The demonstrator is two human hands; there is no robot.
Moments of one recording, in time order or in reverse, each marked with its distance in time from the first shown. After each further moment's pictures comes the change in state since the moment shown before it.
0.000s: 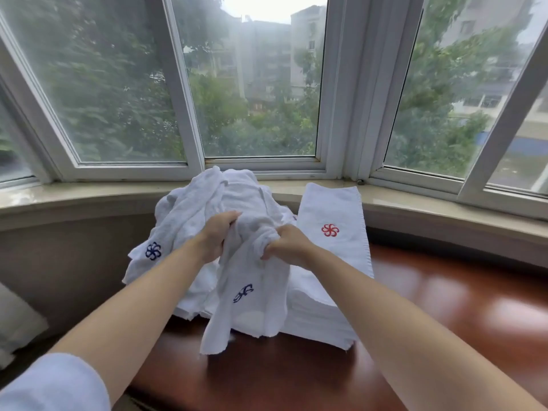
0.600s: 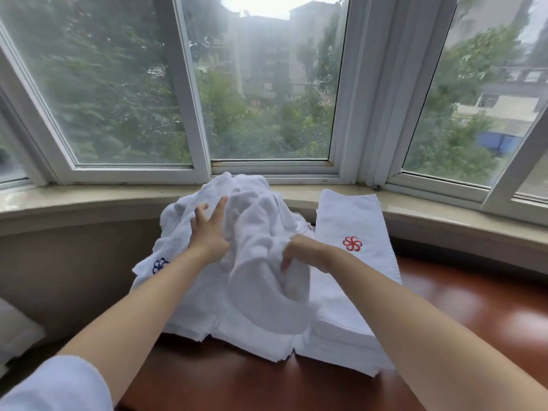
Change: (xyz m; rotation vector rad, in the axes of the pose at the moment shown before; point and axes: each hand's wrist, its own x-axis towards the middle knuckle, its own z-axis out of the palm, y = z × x) left_hand 0.067 -0.023 -0.079 0.976 0.337 0.127; right_hand 0.051 -0.015 0.004 0.006 -0.094 0.211
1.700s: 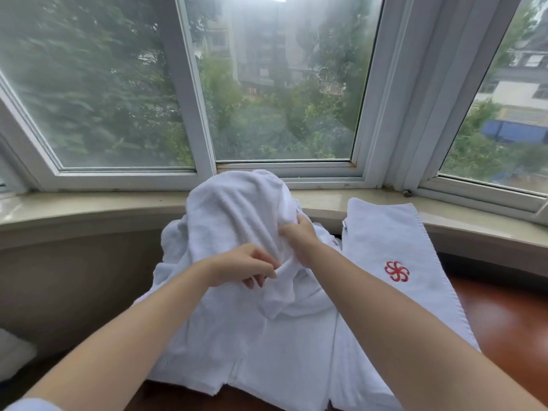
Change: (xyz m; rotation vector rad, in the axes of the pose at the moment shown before) left_hand 0.059 0.000 -0.004 -0.386 -0.794 0.052; right_hand 0.150 -0.036 0.022 0.512 0.317 0.076
